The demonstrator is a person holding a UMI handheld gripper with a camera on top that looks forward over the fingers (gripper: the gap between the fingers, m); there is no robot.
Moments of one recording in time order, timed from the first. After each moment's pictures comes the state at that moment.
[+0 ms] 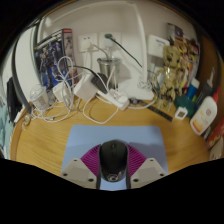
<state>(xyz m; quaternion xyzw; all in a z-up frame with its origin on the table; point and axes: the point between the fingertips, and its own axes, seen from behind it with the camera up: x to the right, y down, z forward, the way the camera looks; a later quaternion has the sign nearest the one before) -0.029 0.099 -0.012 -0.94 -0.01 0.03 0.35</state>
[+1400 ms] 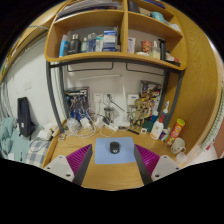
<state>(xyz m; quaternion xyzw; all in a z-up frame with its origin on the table) -0.046 -0.138 0.299 -0.87 0.02 -0.01 0.48</state>
